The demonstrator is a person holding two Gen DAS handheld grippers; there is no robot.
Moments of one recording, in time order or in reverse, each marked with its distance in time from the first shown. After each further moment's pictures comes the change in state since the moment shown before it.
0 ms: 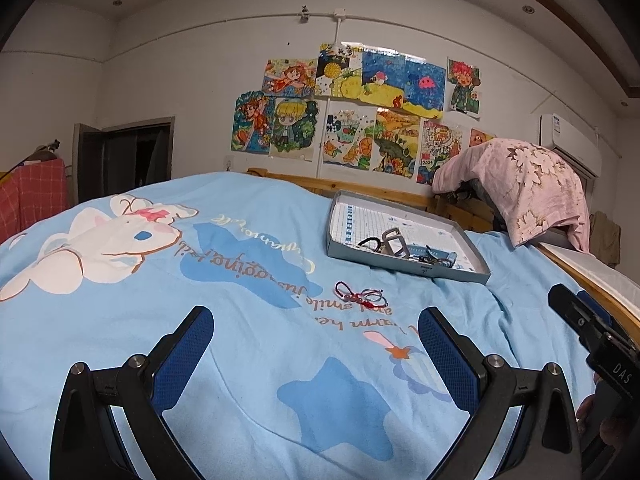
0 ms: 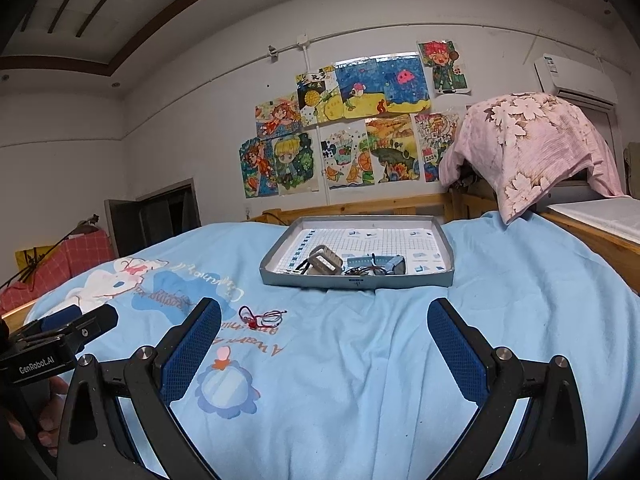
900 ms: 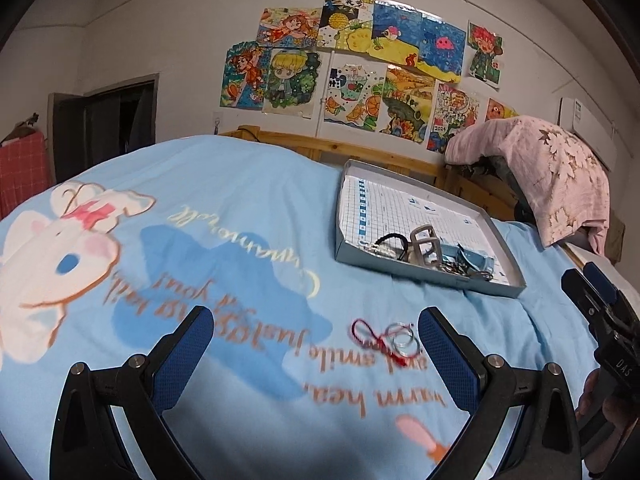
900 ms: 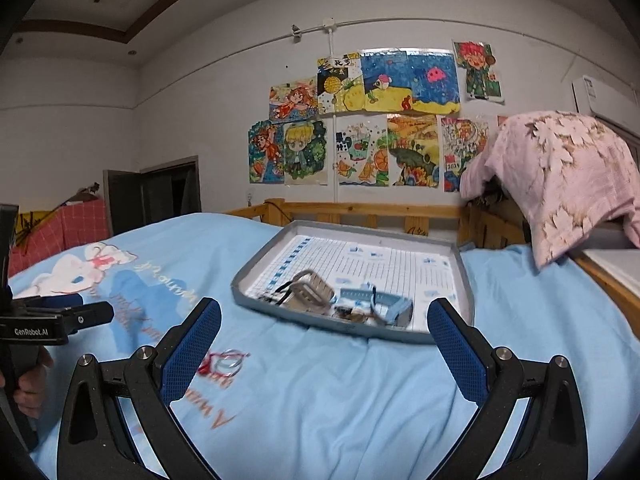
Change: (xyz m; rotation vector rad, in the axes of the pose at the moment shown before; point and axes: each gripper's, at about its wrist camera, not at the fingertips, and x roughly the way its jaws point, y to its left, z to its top) left arm 0.137 0.002 0.058 -0.012 0.170 -0.024; right arm 0.108 -0.002 0.049 -0.137 0.035 0.023
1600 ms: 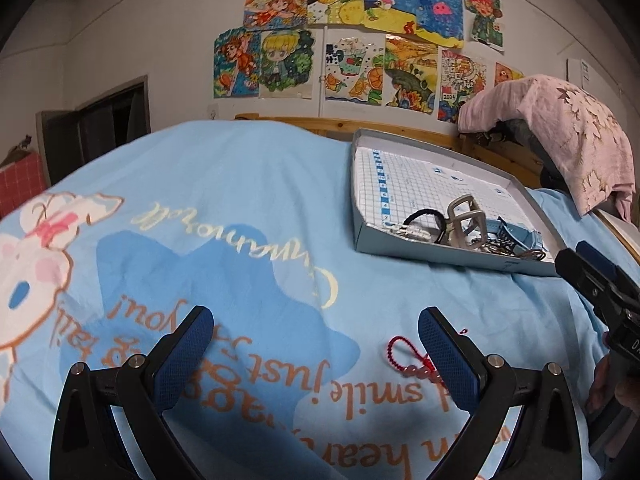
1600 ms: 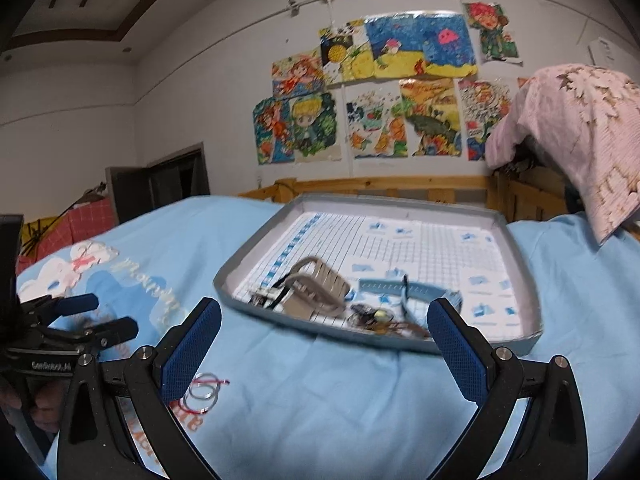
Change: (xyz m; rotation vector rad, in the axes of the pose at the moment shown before) left arm 0.070 -0.002 -0.004 0.078 0.054 0.060; right arm 0.099 -0.001 -0.020 0.070 0.093 0.096
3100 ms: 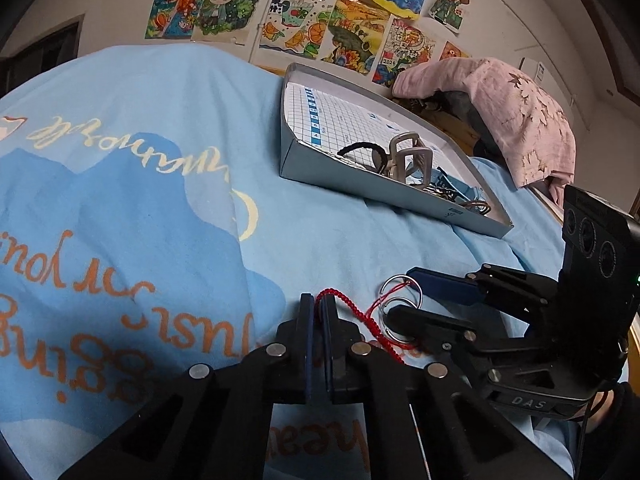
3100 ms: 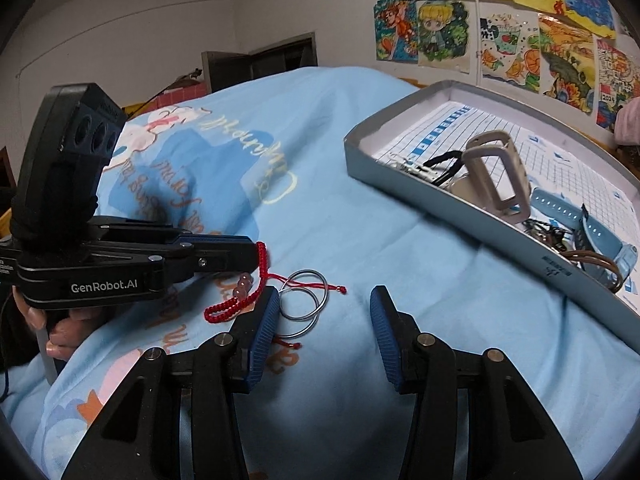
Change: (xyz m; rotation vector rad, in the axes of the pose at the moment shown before) left arm 0.042 -0.006 -0.030 -0.030 0.167 -0.344; right arm 0.054 0.067 -0.050 -0.232 0.371 0.351
